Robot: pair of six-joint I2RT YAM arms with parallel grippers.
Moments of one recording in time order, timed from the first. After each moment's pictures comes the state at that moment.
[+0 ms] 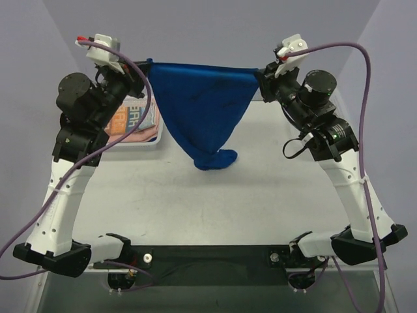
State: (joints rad) left arm -0.34 1.24 1.70 -0.28 0.09 -0.14; right arm 0.50 1.33 1.76 -0.40 0.05 -0.14
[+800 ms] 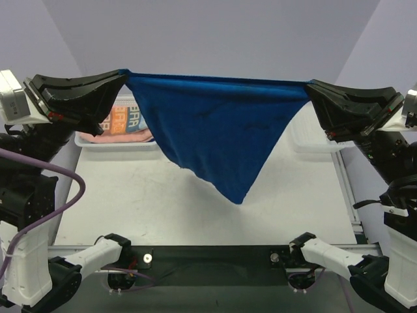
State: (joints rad) left arm -0.39 1.06 1.95 -0.24 0.45 -0.21; right arm 0.51 1.02 1.92 -0.41 -0.27 -0.11
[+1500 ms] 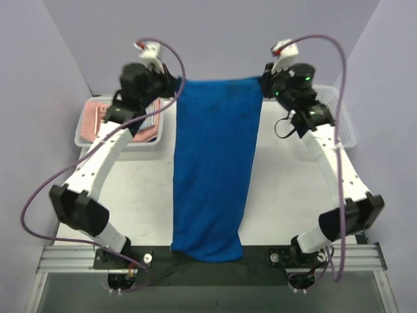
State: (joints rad) left arm -0.36 1.52 1.73 -0.23 0.12 -0.27; right arm 0.31 1.46 1.70 -0.31 -0.06 -0.06
